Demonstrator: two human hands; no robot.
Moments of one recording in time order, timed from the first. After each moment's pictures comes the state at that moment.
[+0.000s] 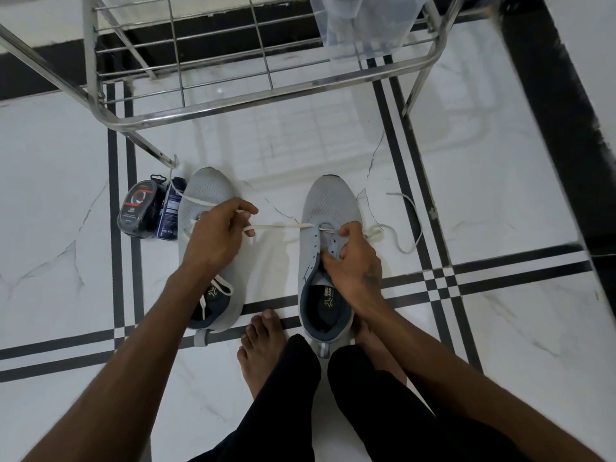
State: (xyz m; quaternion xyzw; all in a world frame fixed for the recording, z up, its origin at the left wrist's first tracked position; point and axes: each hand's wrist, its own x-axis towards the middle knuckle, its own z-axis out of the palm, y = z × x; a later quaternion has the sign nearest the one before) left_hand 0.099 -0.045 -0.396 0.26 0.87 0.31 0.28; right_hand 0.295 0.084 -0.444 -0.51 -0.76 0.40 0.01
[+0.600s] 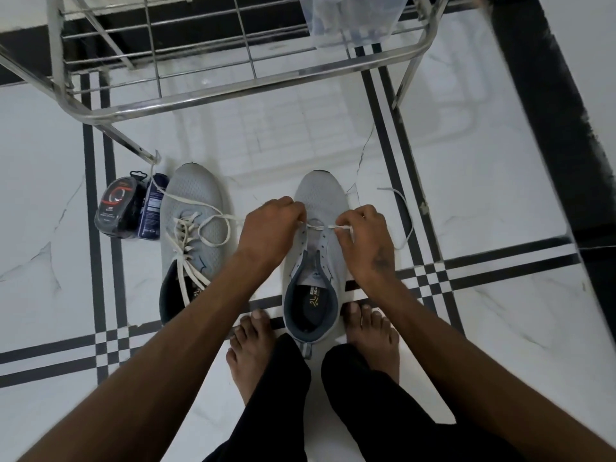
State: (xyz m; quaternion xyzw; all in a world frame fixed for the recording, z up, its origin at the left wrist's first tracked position) left_hand 0.149 0.025 -0.423 0.50 0.85 0.08 0.17; right_hand 0.305 0.129 -0.450 -0.41 -0.86 0.31 0.05
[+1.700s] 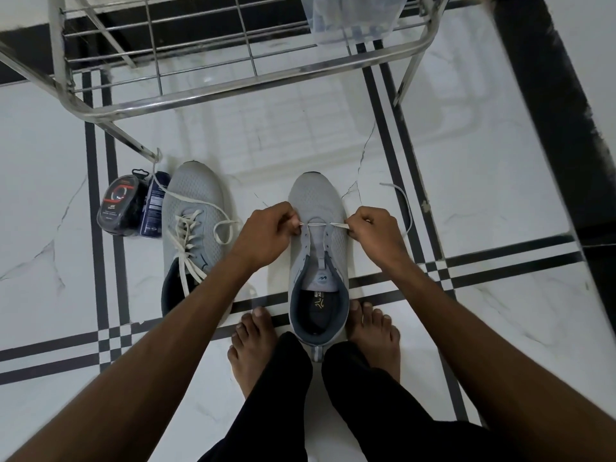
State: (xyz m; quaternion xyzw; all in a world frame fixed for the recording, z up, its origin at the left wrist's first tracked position) left_hand 0.141 0.007 -0.438 0.39 0.81 0.29 0.32; right_hand 0.302 0.154 -0.439 -0.50 -0.70 0.52 0.02
